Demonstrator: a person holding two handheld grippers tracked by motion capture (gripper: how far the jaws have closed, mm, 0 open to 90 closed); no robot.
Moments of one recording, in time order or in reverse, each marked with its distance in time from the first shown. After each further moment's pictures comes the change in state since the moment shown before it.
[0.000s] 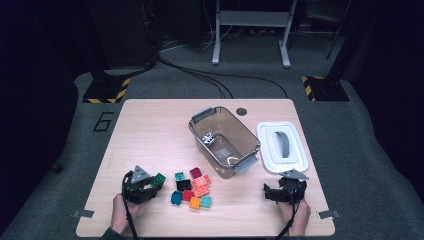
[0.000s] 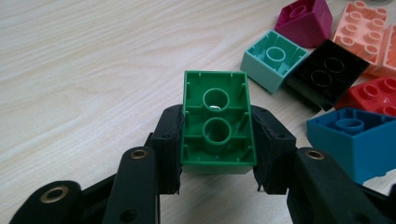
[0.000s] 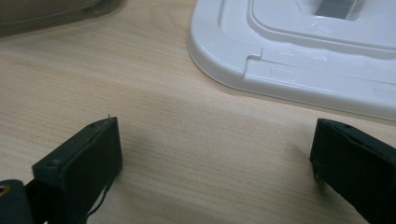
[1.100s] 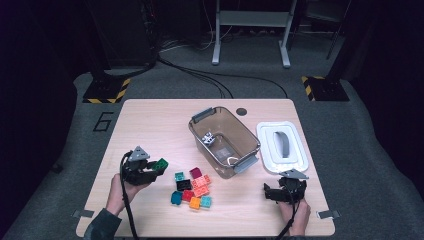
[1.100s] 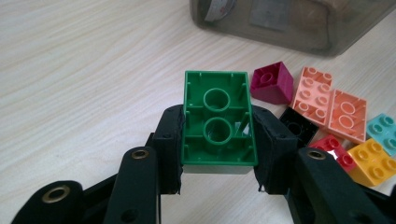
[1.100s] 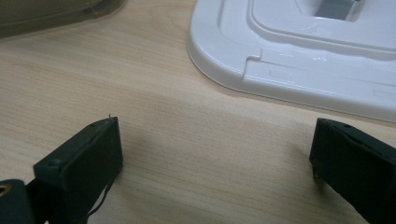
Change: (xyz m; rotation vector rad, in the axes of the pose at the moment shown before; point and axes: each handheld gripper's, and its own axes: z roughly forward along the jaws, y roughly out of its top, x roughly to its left) left arm 0.014 0.067 -0.019 -0.001 -0.097 0.048; right arm -0.001 0.000 0.000 0.003 0.000 -0.005
